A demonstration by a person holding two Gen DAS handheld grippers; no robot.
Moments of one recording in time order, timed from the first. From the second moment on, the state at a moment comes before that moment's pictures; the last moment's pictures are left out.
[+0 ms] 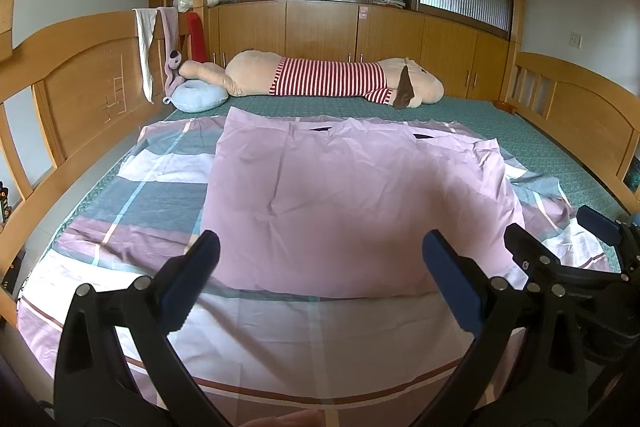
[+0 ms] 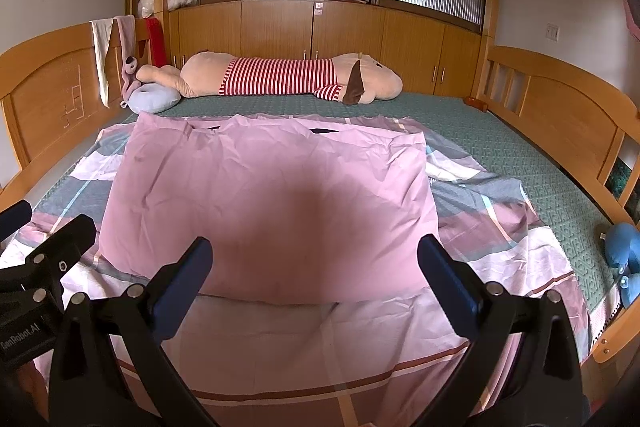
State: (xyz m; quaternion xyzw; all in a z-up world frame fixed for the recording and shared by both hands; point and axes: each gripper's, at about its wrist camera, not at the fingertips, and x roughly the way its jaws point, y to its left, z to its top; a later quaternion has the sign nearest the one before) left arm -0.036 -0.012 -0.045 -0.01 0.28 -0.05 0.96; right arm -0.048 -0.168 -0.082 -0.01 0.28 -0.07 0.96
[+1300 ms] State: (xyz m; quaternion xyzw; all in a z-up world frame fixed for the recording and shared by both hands) left arm -0.033 -0.009 -0.054 0.01 0.28 -0.05 0.96; right arm -0.046 -0.170 -0.094 -0.01 0.30 -0.07 0.95
